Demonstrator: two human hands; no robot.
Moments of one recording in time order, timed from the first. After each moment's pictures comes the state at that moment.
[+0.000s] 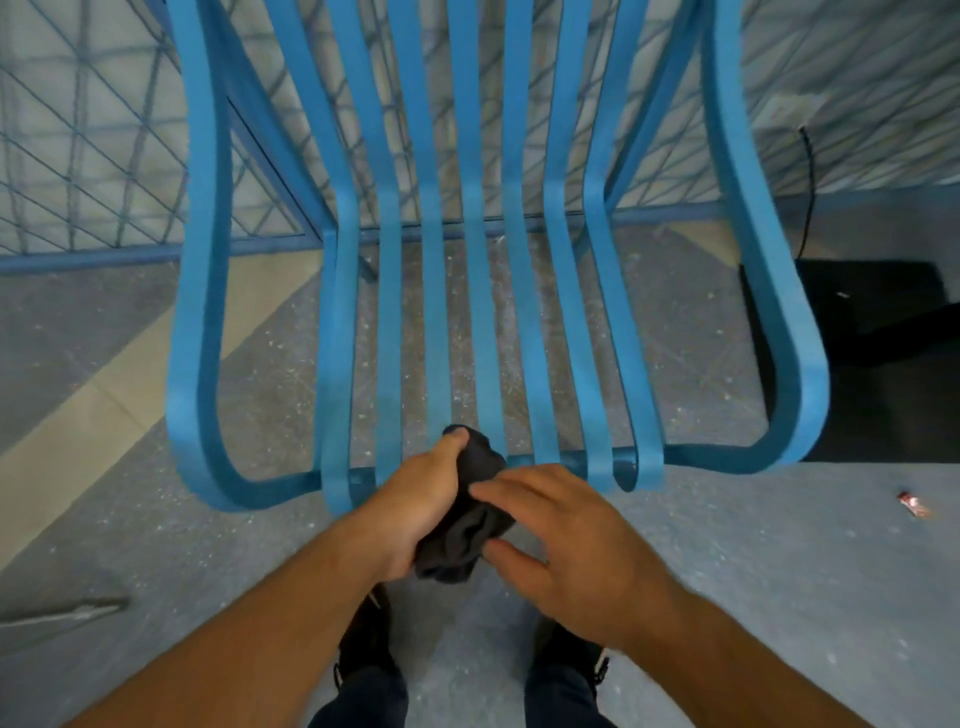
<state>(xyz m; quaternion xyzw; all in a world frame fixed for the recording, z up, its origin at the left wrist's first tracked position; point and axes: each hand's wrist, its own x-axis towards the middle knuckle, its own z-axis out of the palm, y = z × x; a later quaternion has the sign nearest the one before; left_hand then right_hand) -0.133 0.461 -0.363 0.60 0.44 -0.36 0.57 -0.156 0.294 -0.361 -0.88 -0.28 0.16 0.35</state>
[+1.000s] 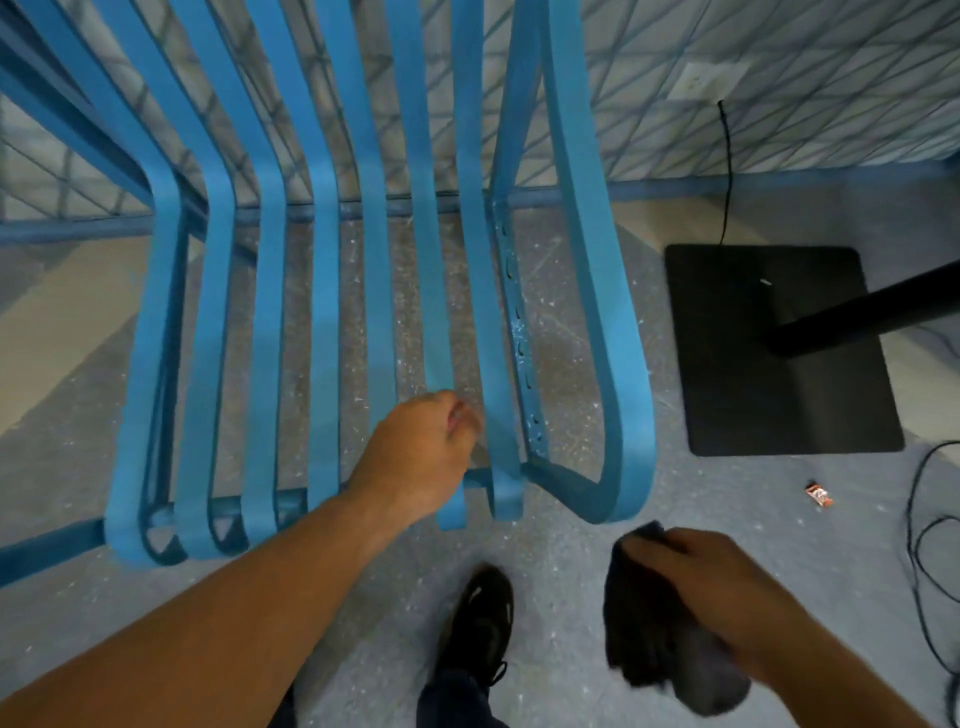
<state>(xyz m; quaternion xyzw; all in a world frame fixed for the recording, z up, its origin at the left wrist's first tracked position) -0.044 0.317 -0.416 0.90 0.09 -0.20 0.36 -0.100 0.058 -0.386 -0.78 0.30 0.41 0.37</state>
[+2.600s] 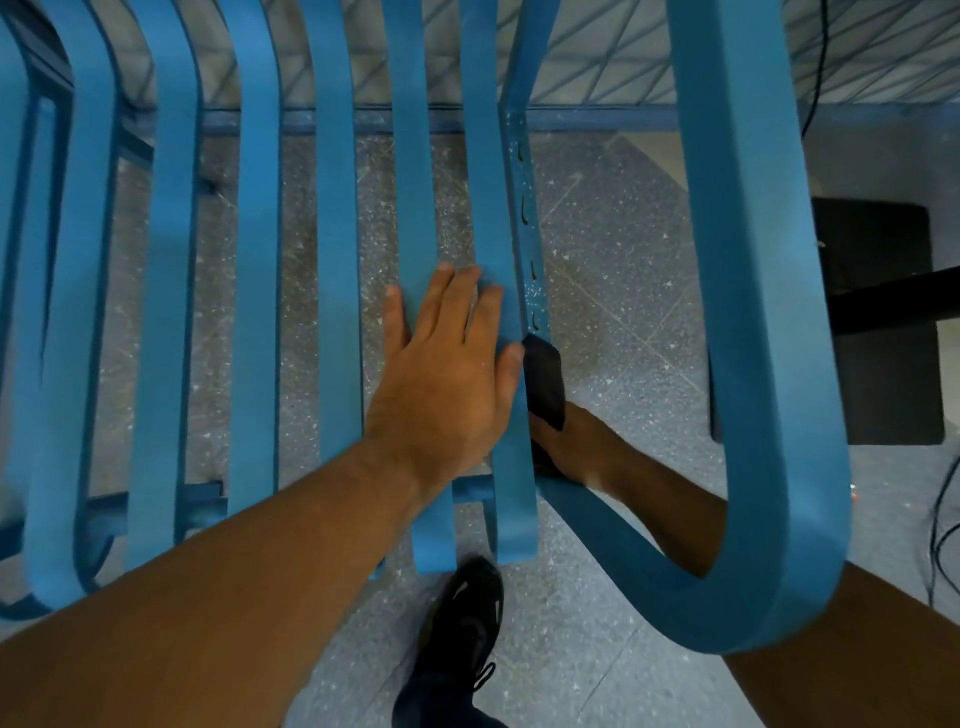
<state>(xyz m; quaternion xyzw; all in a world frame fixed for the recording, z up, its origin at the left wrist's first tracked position) 0.010 0.296 -0.511 0.98 -0.05 -0.04 0.21 0.005 0.116 -0.597 -0.79 0.11 0.46 0.38</state>
